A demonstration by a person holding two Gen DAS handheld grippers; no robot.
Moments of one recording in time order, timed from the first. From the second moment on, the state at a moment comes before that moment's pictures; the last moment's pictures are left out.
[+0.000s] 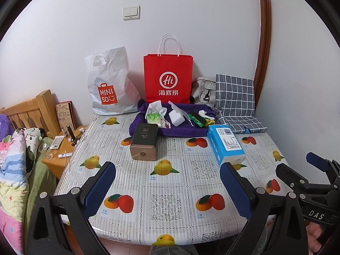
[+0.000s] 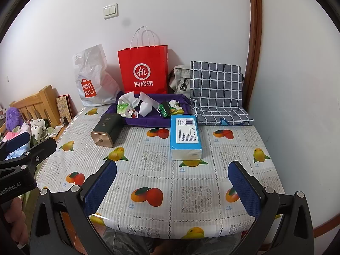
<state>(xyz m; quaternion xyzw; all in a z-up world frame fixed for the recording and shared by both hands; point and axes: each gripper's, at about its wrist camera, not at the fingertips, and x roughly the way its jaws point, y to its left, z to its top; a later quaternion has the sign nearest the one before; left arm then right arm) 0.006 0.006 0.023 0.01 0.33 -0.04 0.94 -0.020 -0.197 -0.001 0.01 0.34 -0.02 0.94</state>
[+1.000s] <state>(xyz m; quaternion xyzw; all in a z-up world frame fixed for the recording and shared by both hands) 0.006 0.005 0.023 0.01 0.33 -0.04 0.94 -0.022 -0.194 0.001 0.01 0.34 -0.02 0.94</state>
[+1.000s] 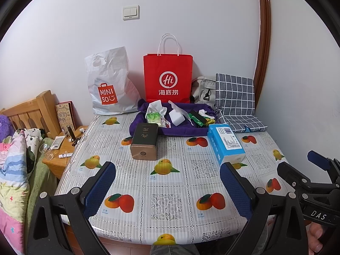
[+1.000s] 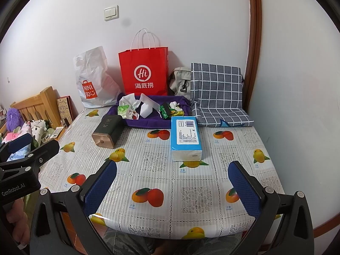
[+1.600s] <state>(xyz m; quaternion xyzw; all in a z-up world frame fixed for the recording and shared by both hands) 0.006 0.005 0.023 0.01 0.33 -0.04 0.94 -0.023 -0.190 0.004 0.01 0.34 -0.02 0.94</state>
